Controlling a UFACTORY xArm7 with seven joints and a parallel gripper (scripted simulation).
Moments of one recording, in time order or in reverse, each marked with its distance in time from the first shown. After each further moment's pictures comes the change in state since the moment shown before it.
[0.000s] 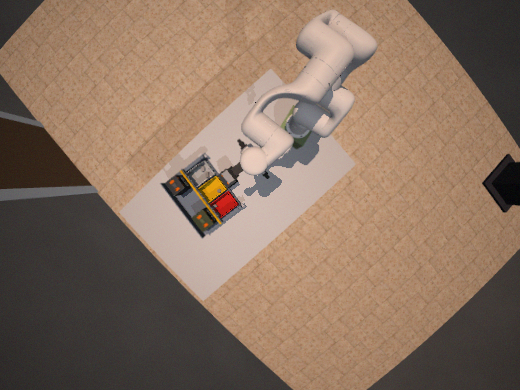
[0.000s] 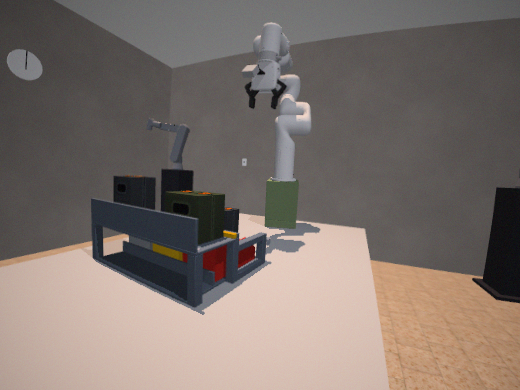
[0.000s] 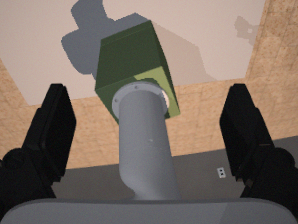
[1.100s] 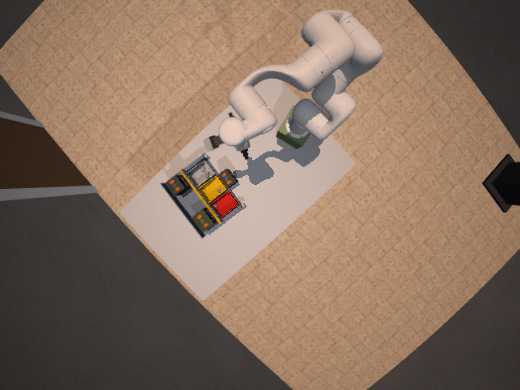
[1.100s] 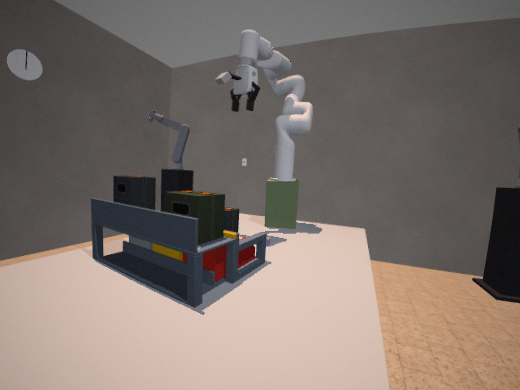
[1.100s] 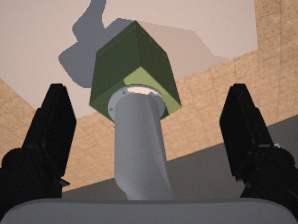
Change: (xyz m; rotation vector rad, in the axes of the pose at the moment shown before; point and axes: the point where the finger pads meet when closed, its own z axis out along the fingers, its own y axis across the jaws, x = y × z) arm -0.010 0.095 0.010 -0.008 -0.023 0.317
